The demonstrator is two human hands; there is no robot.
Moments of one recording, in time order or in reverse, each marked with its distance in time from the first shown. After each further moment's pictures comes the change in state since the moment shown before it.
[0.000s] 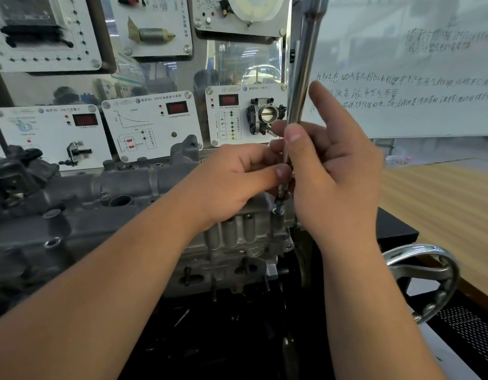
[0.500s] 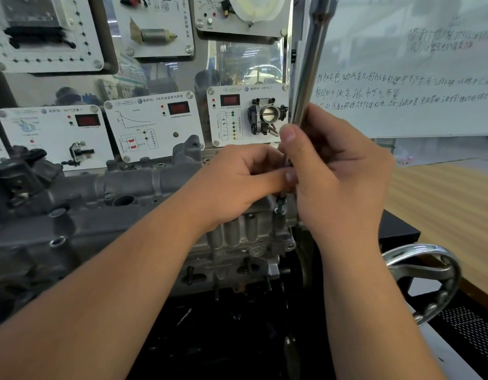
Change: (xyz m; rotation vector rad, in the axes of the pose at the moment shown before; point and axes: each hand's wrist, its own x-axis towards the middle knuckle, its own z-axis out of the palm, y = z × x) left_hand -0.002 0.005 0.003 0.085 0.058 0.003; right_hand 0.000 0.004 0.002 -0.020 0.084 -0.035
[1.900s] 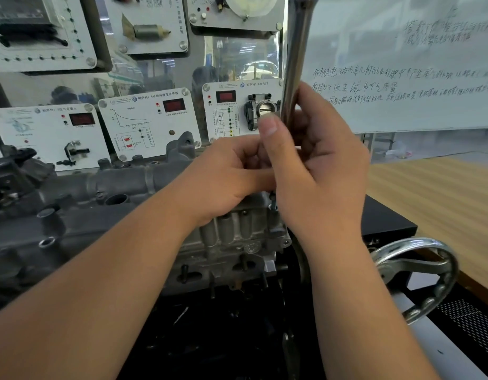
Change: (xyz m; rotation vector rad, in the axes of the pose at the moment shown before) left_hand 0.006 0.000 -0.003 -0.040 -0.040 0.028; right_hand -0.003 -0.008 0.005 -0.042 -0.077 -0.045
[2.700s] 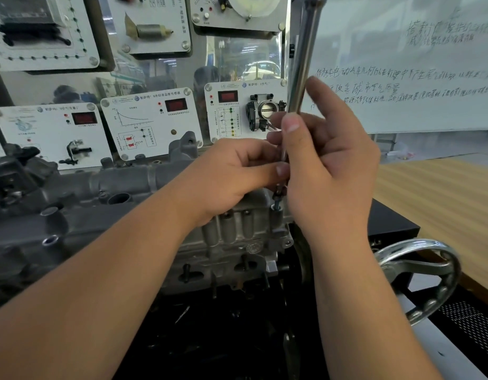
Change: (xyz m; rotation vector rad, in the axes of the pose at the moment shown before) left_hand -0.001 -0.003 0.001 -0.094 -0.029 -0.042; right_hand -0.001 0.003 0.001 0.081 0.073 0.098
